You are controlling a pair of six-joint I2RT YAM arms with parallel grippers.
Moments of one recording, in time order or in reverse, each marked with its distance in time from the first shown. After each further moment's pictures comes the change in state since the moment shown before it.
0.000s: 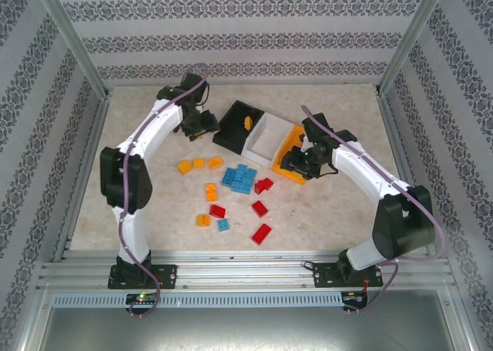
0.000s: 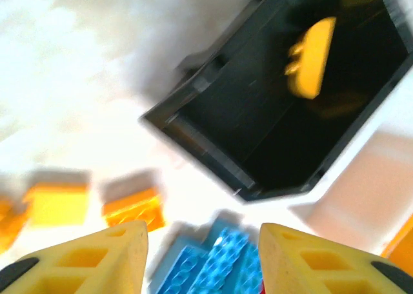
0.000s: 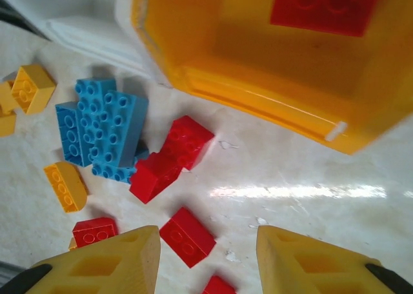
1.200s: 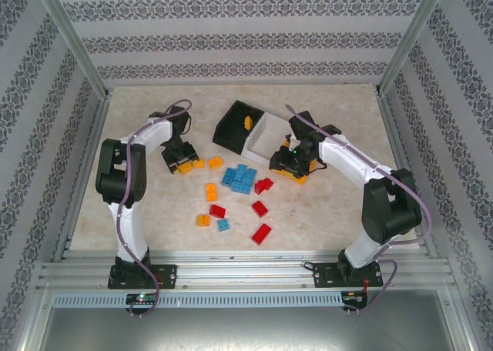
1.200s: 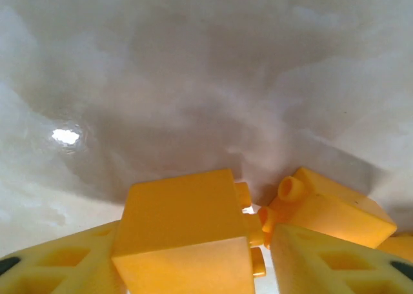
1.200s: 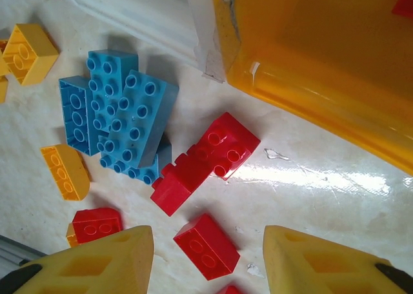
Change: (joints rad) left arm 0.140 0.083 -0.299 0.104 -0.024 -0.071; right arm 0.046 0.122 0.072 0.004 -0.036 -0.031
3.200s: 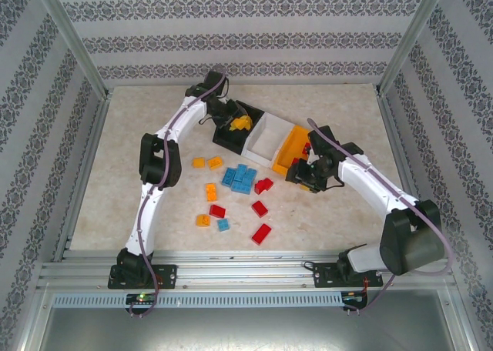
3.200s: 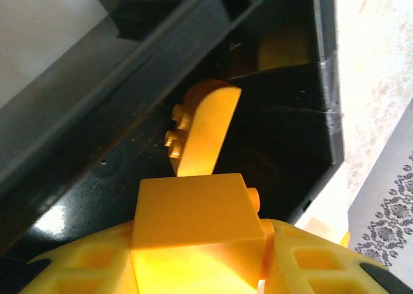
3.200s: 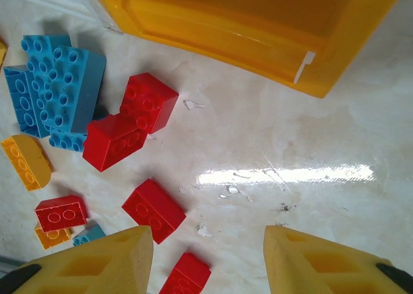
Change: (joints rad) left arm -0.160 0.490 0.887 0.081 0.377 -0.235; right arm -0.069 -0.255 -0.228 -0.019 0.053 0.038
